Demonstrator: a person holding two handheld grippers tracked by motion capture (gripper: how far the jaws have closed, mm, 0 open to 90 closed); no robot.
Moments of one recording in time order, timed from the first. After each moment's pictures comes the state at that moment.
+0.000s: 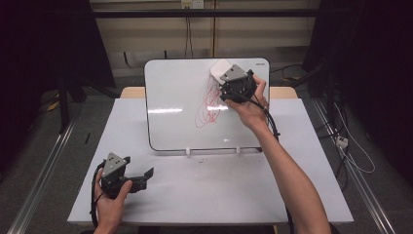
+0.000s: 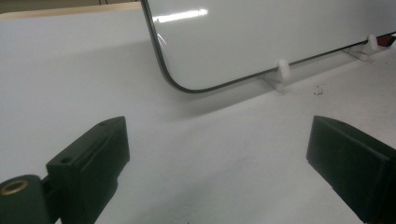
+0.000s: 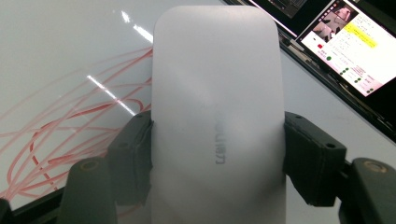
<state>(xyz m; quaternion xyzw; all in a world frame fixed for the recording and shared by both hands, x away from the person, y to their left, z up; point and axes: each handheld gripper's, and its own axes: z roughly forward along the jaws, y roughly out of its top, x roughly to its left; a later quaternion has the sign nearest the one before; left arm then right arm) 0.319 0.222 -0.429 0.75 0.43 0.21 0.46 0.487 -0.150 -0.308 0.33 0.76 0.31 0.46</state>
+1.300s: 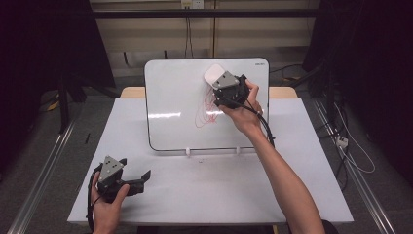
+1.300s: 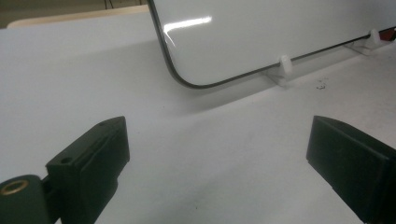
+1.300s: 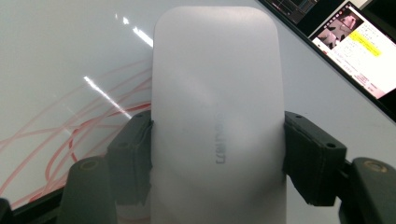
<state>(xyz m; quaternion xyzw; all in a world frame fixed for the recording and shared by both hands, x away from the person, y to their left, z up) 0.309 0.225 -0.427 0.75 0.42 0.23 0.45 0.480 -0.131 -0.322 0.31 0.77 0.31 0.47</state>
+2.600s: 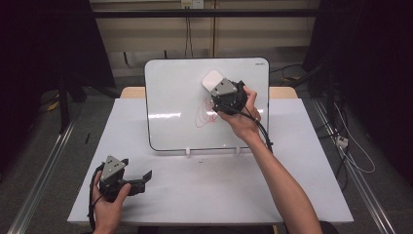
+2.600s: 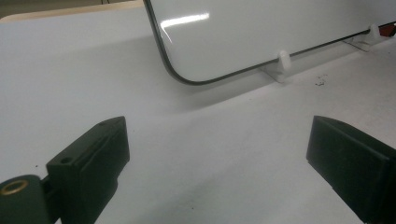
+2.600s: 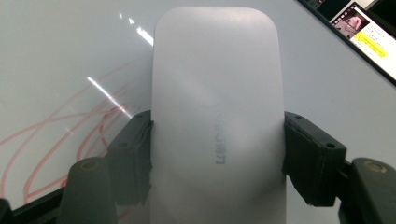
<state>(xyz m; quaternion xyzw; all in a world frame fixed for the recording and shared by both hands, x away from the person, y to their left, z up) 0.312 0.225 -0.430 0.75 0.43 0.22 0.45 0.471 -0.127 -0.333 0.31 0.77 0.31 0.46</state>
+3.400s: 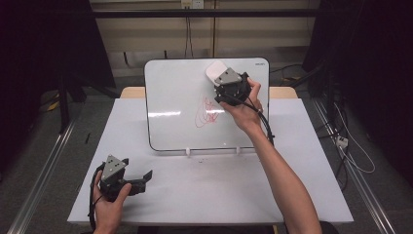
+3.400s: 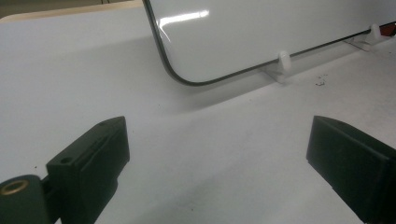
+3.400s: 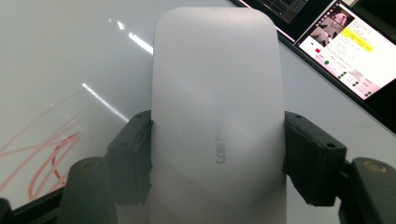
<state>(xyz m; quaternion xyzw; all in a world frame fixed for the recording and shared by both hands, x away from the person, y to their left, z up) 0.313 0.223 -0.430 0.75 0.43 0.22 0.45 0.485 -0.134 -0.317 0.33 0.75 0.32 0.47</state>
